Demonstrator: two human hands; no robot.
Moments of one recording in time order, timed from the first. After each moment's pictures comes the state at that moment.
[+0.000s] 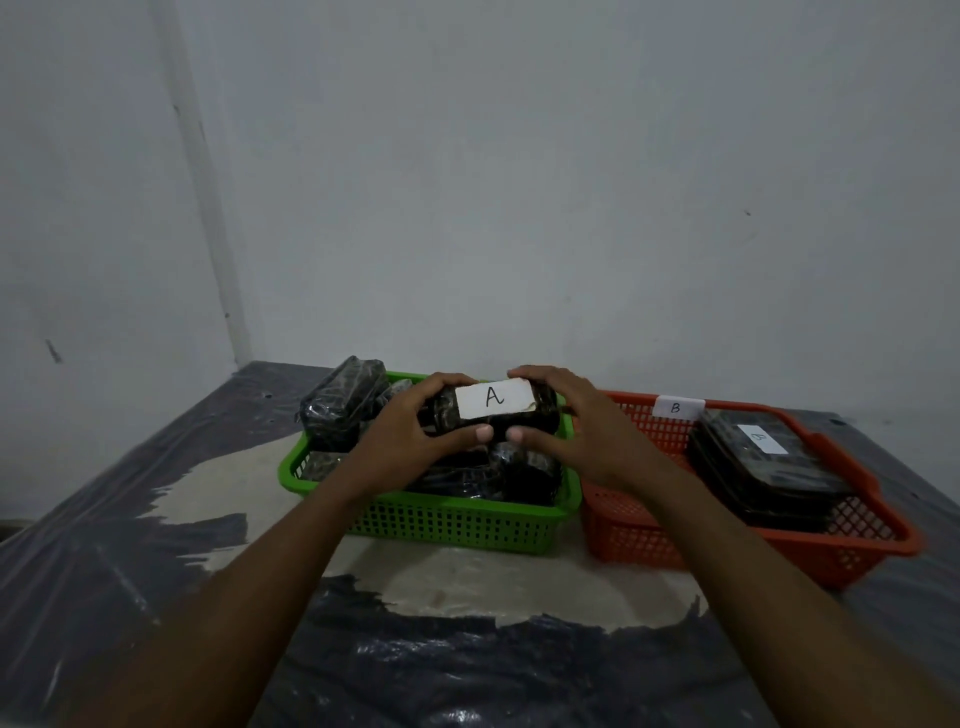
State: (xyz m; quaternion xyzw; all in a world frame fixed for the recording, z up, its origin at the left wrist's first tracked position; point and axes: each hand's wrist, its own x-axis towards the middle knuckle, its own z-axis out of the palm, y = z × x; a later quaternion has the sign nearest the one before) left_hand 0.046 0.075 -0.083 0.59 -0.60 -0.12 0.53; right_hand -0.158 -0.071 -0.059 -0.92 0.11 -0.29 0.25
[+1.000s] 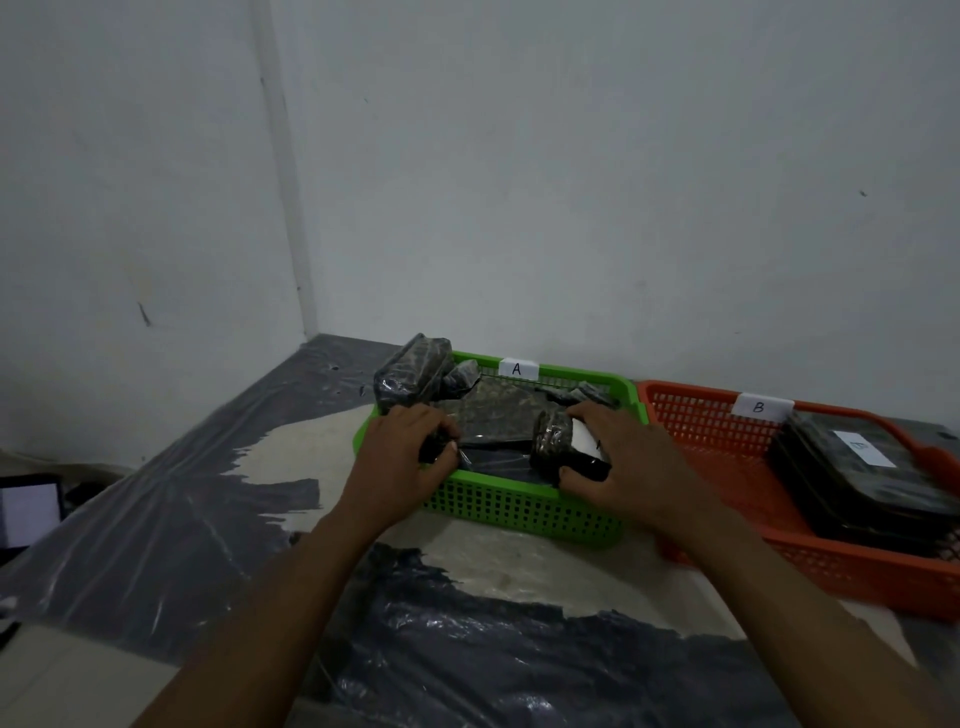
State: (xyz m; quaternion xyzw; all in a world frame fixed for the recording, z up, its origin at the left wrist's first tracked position) left_hand 0.093 0.130 -0.142 0.74 -0.56 0.16 0.35; right_hand -0.133 -0.049 -0.100 -0.95 0.19 -0.23 0.07
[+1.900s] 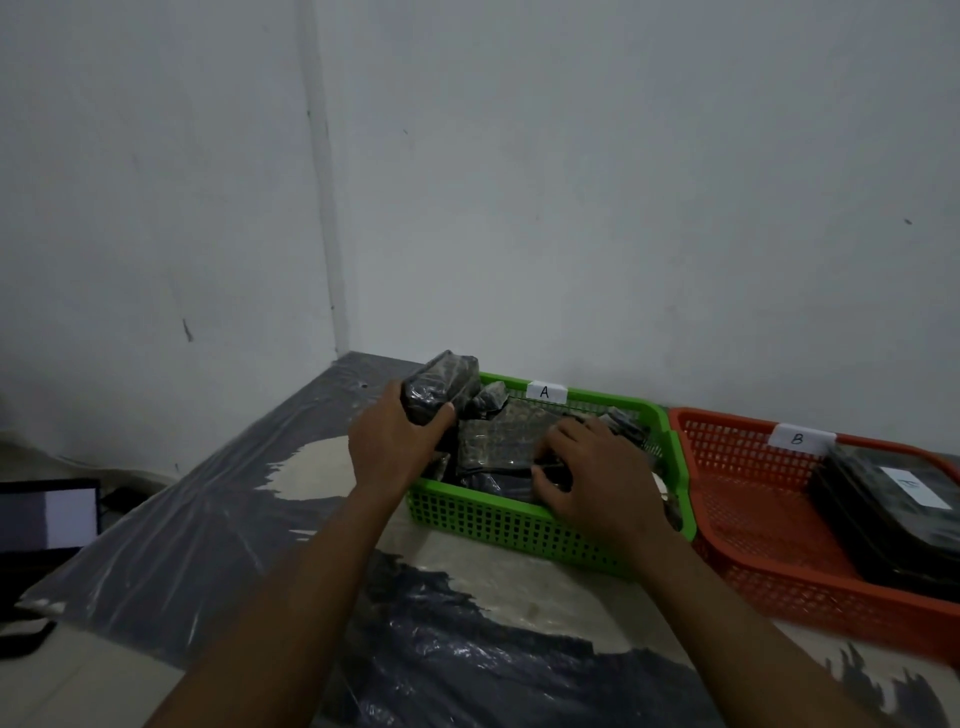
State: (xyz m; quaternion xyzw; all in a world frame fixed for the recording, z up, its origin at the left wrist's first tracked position) left_hand 0.126 0.120 -0.113 0.84 -0.27 0.13 0.45; right_hand -0.074 -0.023 -0.112 -0.95 0.17 -0.27 -0.04
